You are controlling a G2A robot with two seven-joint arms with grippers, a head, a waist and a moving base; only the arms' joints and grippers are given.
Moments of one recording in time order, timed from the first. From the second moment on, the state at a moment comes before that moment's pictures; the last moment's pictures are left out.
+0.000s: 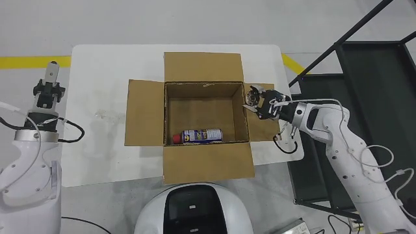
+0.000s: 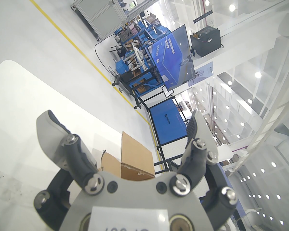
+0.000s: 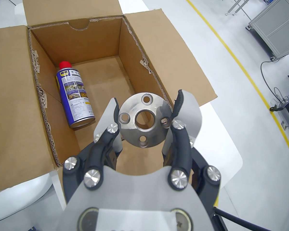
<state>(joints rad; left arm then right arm) 1.56 -1.21 -1.78 -1.99 0.17 -0.04 -0.20 -1.36 -0.92 1.44 -1.70 -1.37 -0.84 0.00</state>
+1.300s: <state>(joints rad) 1.56 -1.21 -1.78 -1.99 0.17 -0.04 -0.20 -0.91 -1.05 0.89 -1.40 -1.34 -0.86 0.33</state>
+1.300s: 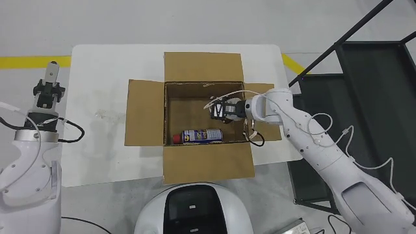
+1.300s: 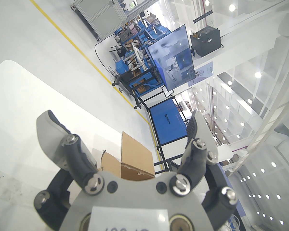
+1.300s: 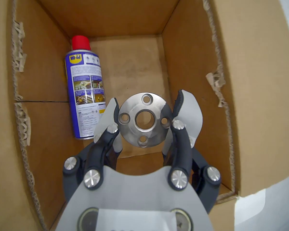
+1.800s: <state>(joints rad) 1.56 -1.21 -1.78 -1.99 0.17 -0.04 -0.20 -0.85 -1.09 0.80 -1.26 -1.30 -0.84 0.41</state>
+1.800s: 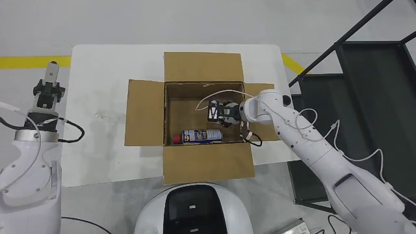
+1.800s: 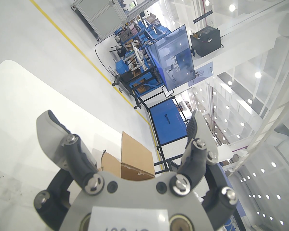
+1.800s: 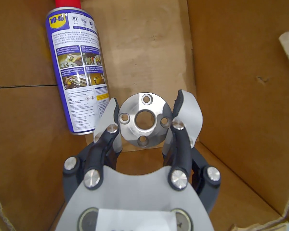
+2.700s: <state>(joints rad) 1.56 -1.21 -1.78 -1.99 0.17 -0.04 -0.20 -1.24 -0.92 1.37 -1.60 -1.24 -1.01 -0.06</state>
